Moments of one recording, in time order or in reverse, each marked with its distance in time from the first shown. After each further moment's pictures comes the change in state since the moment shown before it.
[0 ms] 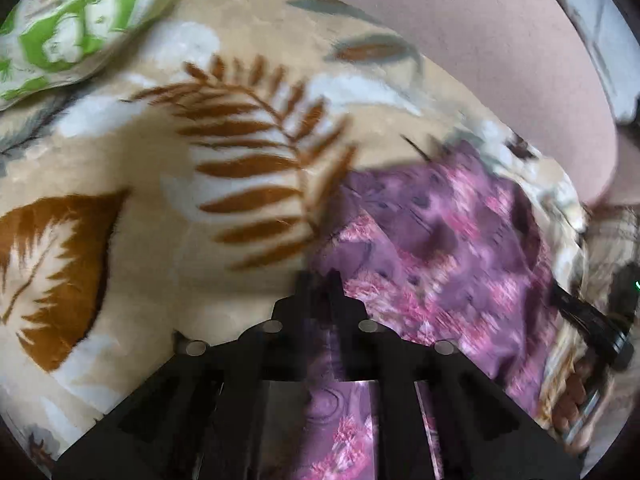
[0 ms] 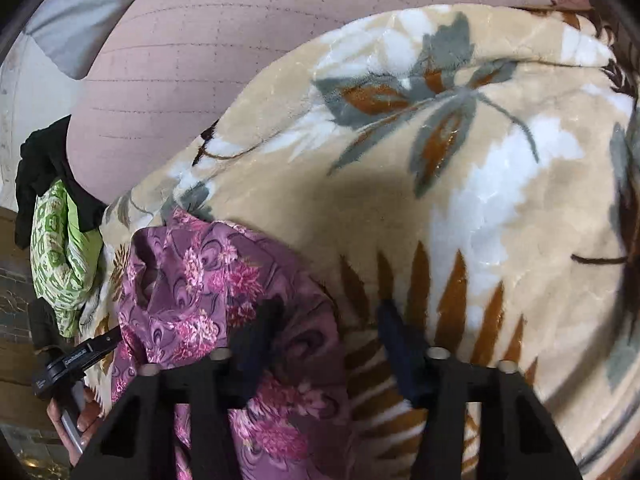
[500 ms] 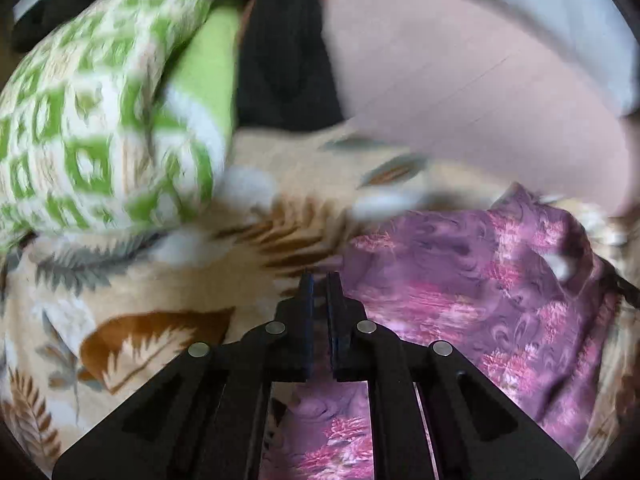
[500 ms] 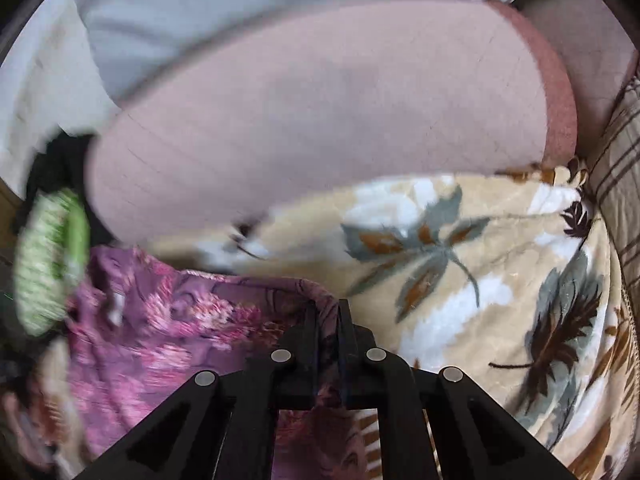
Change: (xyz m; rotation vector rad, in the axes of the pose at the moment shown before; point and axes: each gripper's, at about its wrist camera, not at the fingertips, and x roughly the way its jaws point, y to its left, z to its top) left arm -0.039 0.002 0.026 0.096 -0.280 0.344; right arm -0.031 0.031 0.035 -0.158 -0.172 -0.219
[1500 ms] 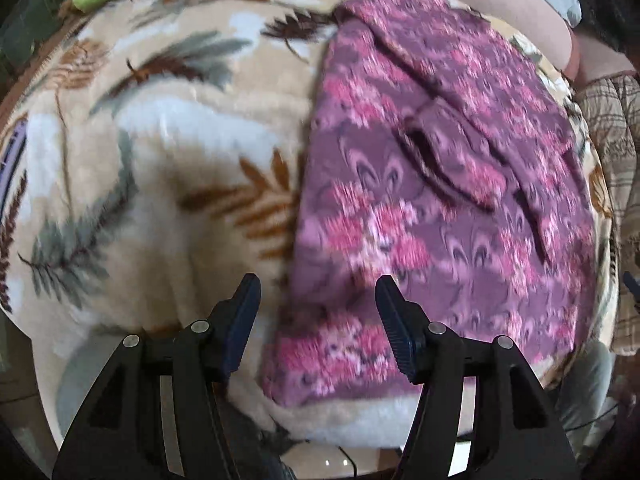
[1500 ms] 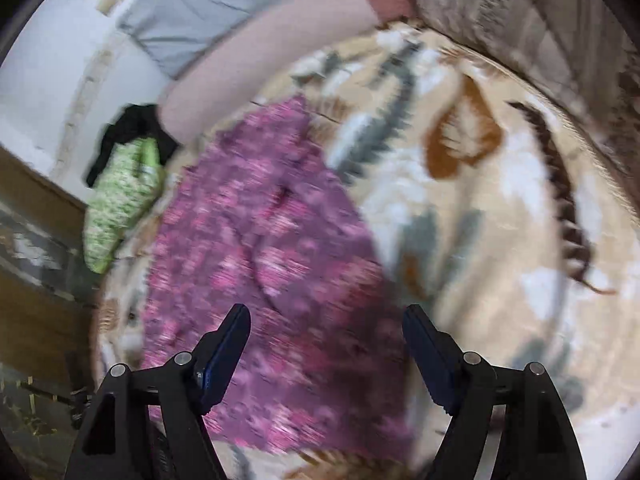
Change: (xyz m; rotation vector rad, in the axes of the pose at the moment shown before) left arm -0.151 0.069 -0.397 -0.067 0.209 -0.187; right arm -0.222 -0.074 -0.367 0.283 -0.018 0.200
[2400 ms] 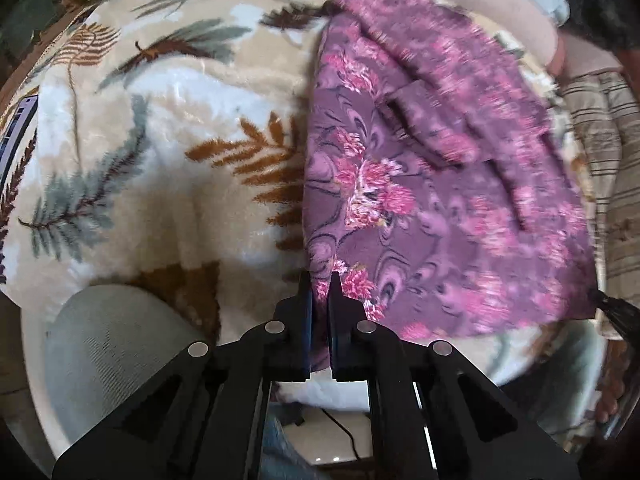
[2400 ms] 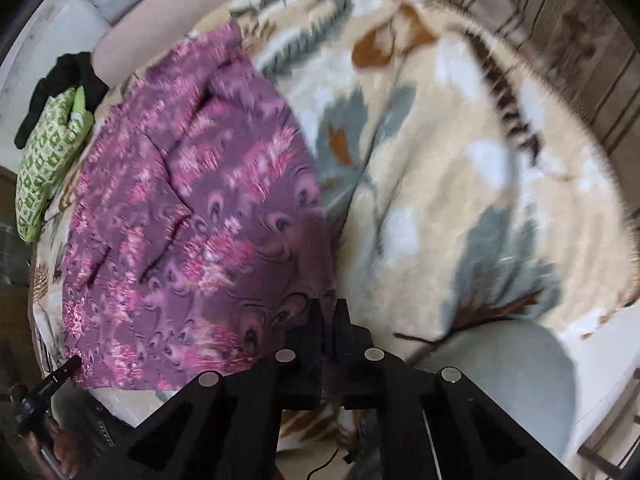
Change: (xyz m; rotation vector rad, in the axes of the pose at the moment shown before) left arm -0.036 0.008 -0.033 0.000 -0.018 -0.066; right arm 0.001 0.004 -0.058 -0.005 0.109 -0.247
